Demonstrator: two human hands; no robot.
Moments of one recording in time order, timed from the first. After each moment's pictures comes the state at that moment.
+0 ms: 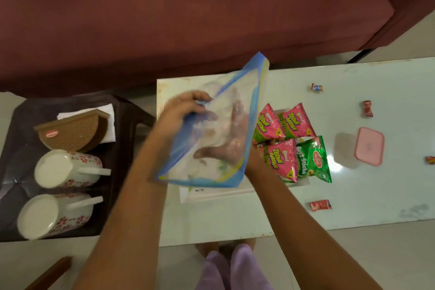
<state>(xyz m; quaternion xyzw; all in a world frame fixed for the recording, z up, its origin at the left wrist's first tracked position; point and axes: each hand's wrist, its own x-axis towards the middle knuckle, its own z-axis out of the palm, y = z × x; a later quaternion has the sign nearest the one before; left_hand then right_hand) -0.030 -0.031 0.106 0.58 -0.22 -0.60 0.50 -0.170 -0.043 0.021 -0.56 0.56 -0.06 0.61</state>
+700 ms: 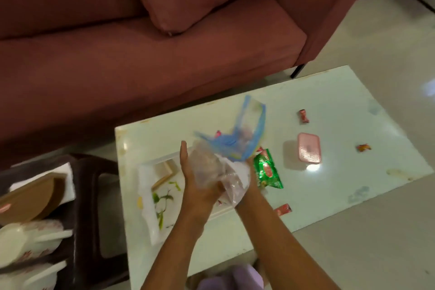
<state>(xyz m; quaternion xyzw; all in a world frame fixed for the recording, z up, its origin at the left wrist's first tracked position) -0.166 0.005 0.098 0.67 -0.31 -0.53 0.42 -0.252 -0.038 0.087 -0.14 0.53 -0.36 0.75</state>
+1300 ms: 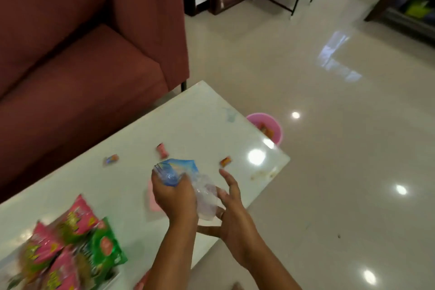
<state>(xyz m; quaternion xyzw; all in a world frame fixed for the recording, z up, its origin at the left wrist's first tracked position) -0.579 -0.112 0.097 0.70 -0.27 -0.43 0.50 -0.657 -0.041 0.093 -0.20 0.52 -0.46 0.70</state>
